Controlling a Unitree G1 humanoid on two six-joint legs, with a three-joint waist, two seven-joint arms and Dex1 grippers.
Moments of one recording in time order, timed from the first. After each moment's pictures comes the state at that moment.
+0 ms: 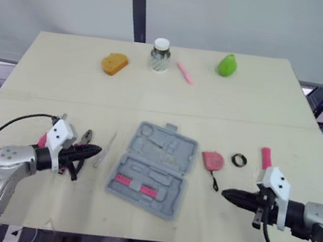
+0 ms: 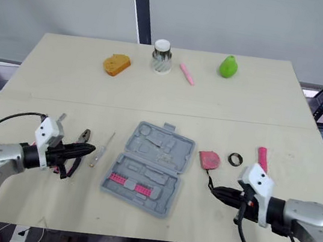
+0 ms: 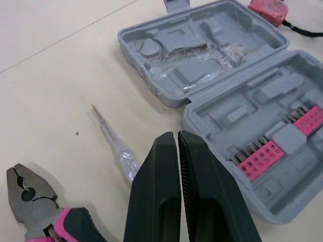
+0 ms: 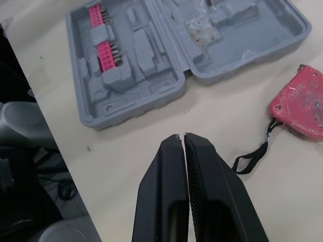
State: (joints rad) left arm -0.09 0.77 0.13 -0.06 -0.39 0.38 -0.89; right arm 0.12 -0.93 -0.20 -0.53 0.55 0.69 0.95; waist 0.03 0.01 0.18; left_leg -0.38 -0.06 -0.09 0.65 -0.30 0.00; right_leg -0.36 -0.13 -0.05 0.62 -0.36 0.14
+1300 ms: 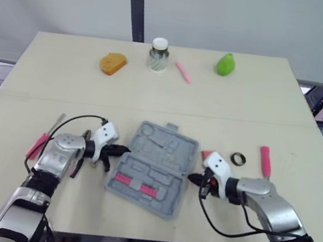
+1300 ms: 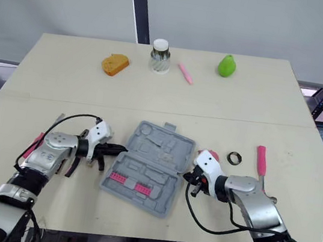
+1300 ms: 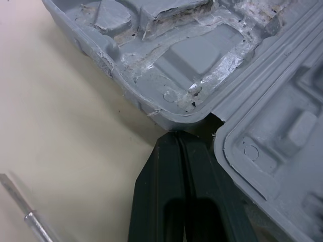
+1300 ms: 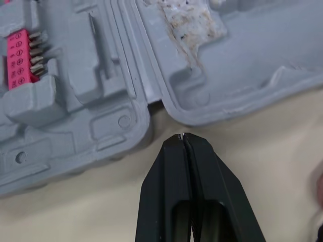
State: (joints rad) left arm -0.50 0.51 -0.12 0.52 -0.09 0.12 -0.95; right arm -0.27 -0.63 0.26 -0.17 0.24 0.67 0.82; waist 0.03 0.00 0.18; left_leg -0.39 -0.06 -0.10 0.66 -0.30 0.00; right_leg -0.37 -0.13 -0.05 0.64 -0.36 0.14
